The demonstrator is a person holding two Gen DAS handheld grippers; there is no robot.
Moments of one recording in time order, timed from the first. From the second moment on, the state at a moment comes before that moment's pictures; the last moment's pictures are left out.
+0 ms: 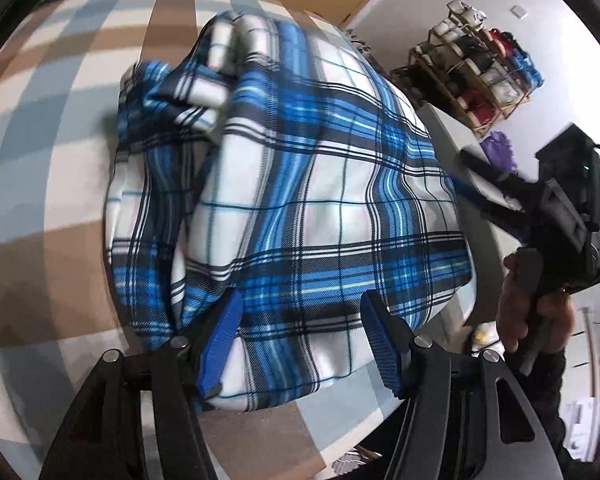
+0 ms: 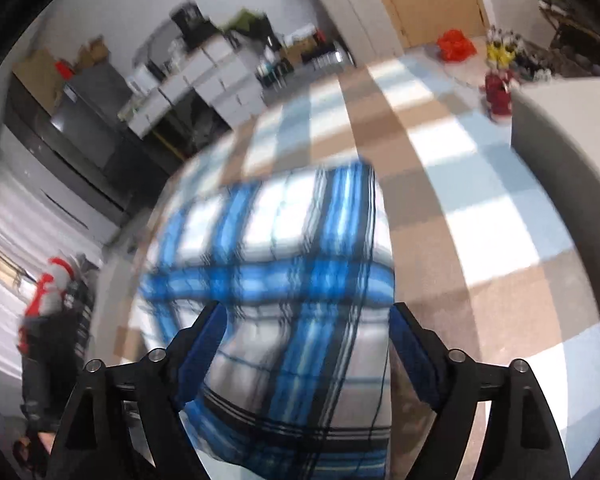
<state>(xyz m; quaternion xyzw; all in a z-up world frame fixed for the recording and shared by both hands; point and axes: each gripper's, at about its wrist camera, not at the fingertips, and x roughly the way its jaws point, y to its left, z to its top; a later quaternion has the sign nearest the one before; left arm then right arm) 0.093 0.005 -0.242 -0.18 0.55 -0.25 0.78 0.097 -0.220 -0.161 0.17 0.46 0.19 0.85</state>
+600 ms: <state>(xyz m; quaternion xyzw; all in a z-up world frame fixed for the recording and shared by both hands) 0.075 0.027 -0.243 -0.16 0.55 -0.20 0.80 0.214 -0.062 -0.145 0.23 0.61 0.30 0.69</state>
